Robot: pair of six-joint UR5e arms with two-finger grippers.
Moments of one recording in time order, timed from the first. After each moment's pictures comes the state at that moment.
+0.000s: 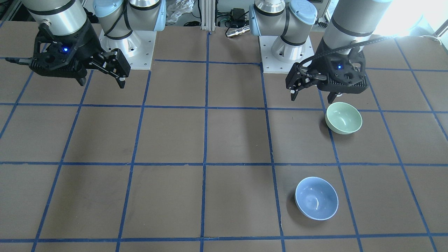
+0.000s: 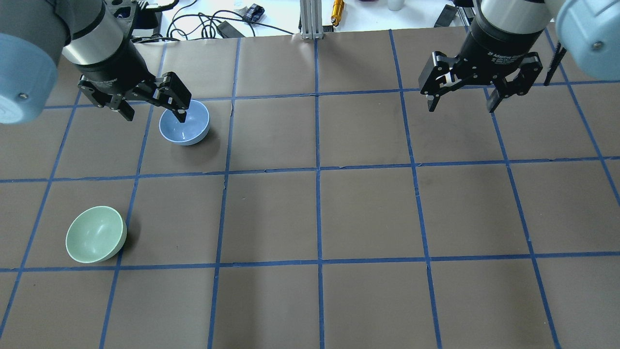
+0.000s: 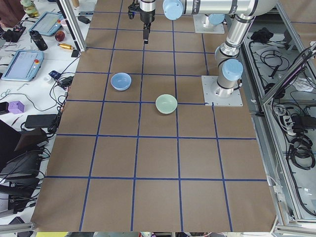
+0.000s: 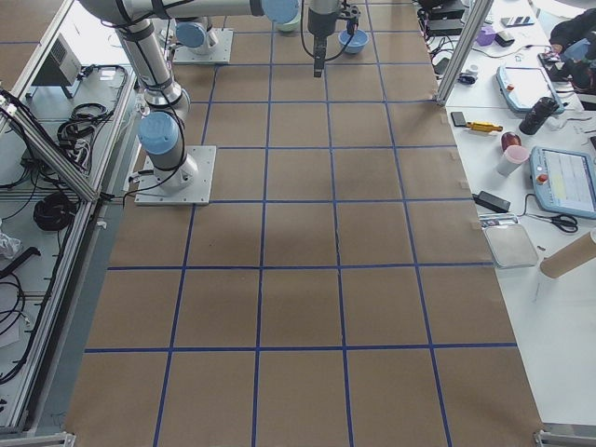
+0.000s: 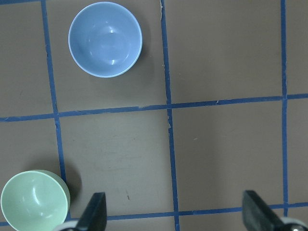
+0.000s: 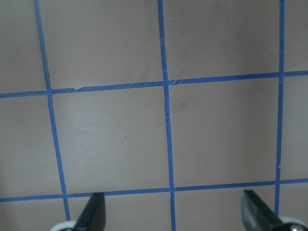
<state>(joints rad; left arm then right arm) -1.51 -1.57 -1.61 -1.50 1.58 0.14 1.57 -1.57 1.53 -1.51 -1.56 0.06</state>
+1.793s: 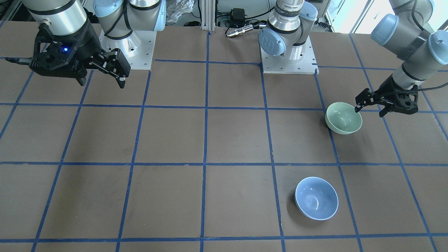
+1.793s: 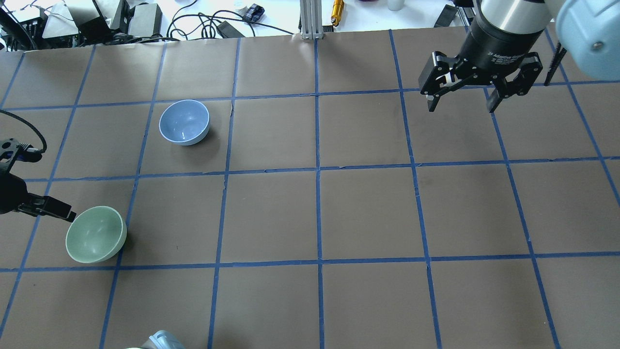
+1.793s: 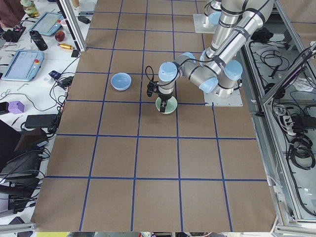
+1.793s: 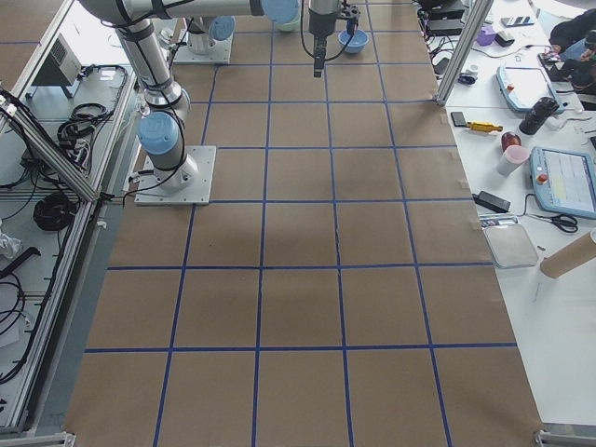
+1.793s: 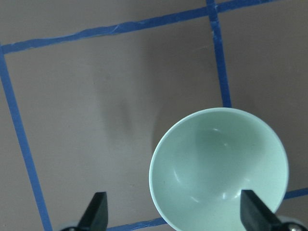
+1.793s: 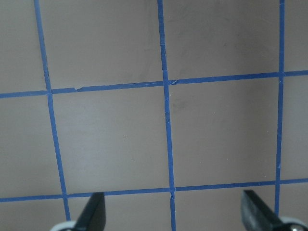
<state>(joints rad) -0.78 -1.60 -2.14 -1.01 1.52 0.96 1.57 -1.57 1.53 -1.51 -1.56 0.06</state>
